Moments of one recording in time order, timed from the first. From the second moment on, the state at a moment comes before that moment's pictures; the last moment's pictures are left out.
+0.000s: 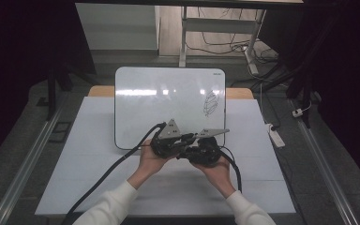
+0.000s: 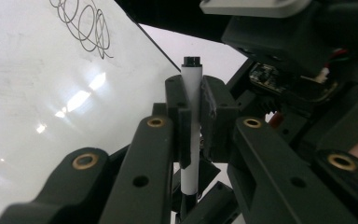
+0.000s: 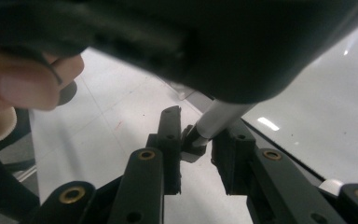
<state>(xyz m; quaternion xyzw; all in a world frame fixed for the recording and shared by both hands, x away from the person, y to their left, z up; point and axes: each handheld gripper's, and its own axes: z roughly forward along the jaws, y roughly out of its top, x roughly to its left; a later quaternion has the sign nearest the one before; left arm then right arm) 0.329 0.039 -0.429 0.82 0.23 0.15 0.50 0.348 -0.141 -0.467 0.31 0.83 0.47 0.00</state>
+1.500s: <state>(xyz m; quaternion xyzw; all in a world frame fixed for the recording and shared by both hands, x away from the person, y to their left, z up) 0.259 0.205 -0.473 0.80 0.39 0.17 0.43 0.352 -0.199 -0.438 0.27 0.78 0.54 0.11</state>
